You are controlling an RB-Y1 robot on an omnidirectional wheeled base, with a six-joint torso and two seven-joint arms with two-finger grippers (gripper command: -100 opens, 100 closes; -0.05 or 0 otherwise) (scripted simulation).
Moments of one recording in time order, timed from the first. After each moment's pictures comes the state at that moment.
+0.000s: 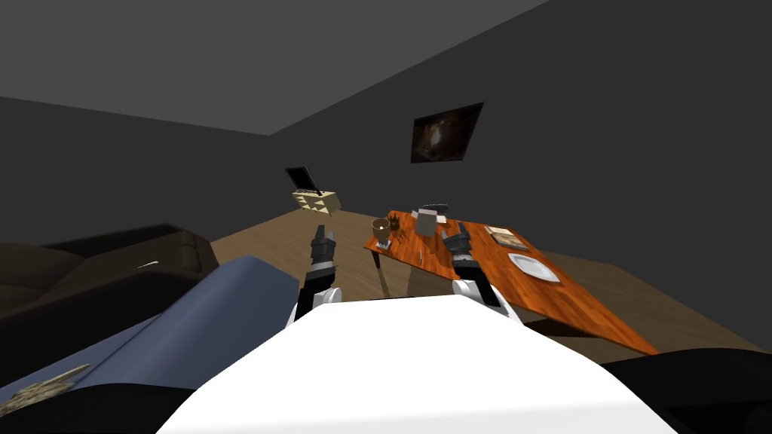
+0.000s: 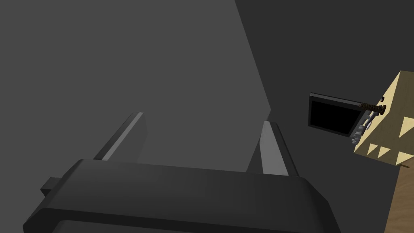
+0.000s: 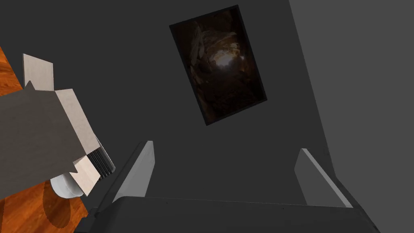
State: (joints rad) left arm 0.52 -0.02 -0.03 -2.22 0.06 -0.35 -0.16; right arm 0.43 -0.18 -0.10 -1.96 -0.16 -0.39 -0.36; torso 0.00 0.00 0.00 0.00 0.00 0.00
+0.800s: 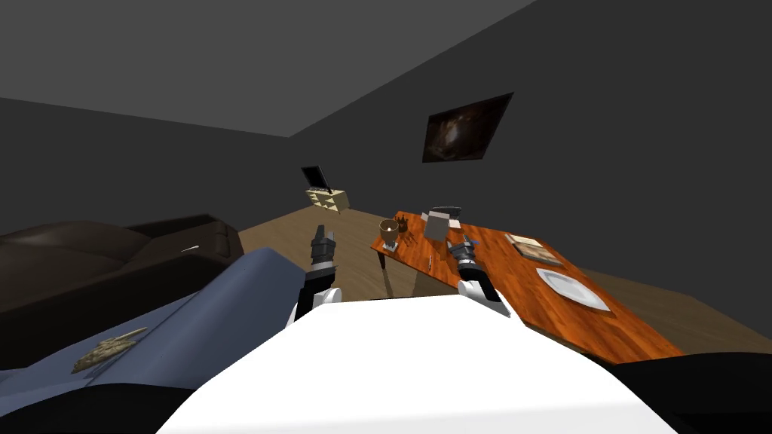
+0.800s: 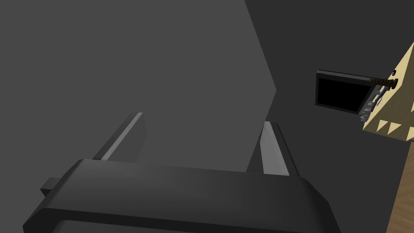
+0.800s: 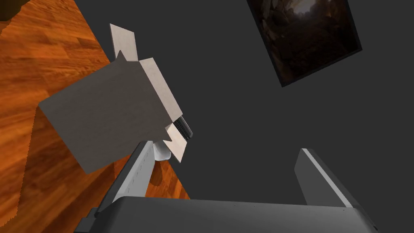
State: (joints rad) left arm 0.52 -0.02 -0.03 -2.22 0.06 -0.35 -0.16; right arm 0.36 -0.17 -0.22 -1.72 -0.24 -0.25 -0.51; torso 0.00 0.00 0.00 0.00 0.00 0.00
